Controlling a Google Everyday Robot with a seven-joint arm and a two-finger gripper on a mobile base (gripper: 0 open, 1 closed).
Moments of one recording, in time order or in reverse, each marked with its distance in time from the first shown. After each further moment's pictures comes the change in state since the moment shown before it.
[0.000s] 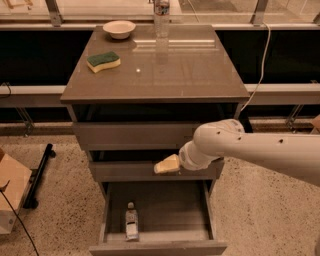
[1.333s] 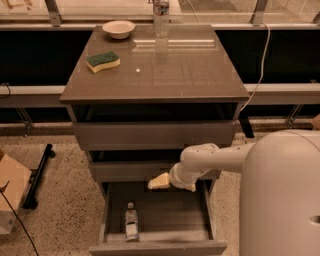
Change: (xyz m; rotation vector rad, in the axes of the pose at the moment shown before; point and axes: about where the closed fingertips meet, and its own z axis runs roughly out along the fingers) arm 0.044 -0.015 0.141 -0.037 0.144 0.174
